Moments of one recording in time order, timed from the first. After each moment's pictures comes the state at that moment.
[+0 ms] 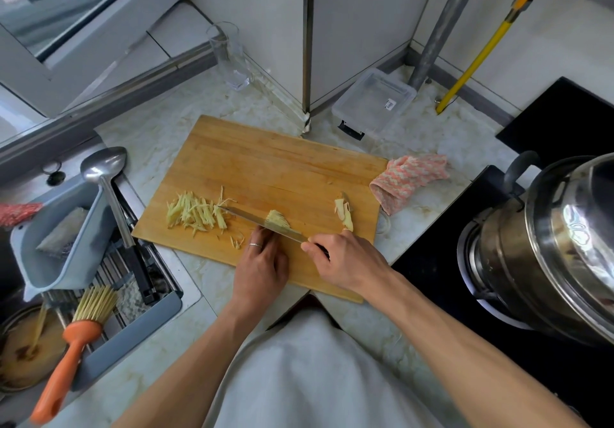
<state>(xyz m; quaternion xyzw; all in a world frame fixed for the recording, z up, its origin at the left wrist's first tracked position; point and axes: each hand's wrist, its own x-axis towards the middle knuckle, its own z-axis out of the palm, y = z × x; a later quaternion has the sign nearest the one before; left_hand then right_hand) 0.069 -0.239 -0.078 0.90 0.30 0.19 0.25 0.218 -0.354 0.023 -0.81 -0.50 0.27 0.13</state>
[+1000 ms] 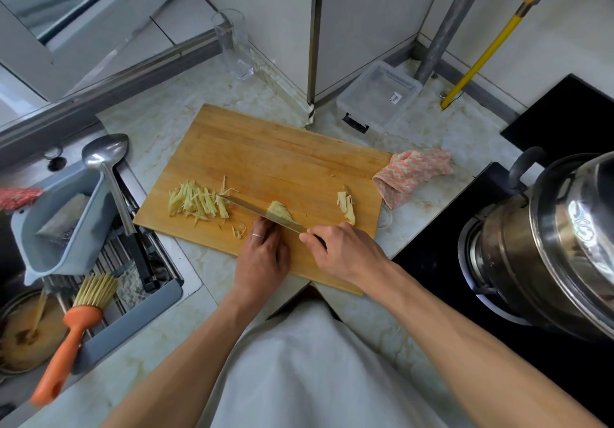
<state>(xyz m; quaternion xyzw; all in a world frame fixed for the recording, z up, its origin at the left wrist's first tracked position) 0.068 -0.240 -0.078 0.90 0.29 0.22 0.23 0.212 -0.347 0.027 -0.81 -0.51 0.26 0.13</state>
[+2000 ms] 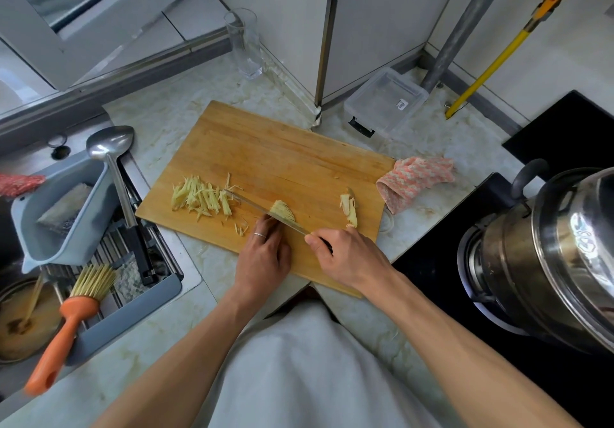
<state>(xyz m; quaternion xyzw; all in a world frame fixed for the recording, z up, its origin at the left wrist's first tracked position) 0.067 -0.241 -0.084 0.90 0.30 0.22 0.24 0.208 -0.355 0.032 -0.80 -0.50 0.29 0.15</state>
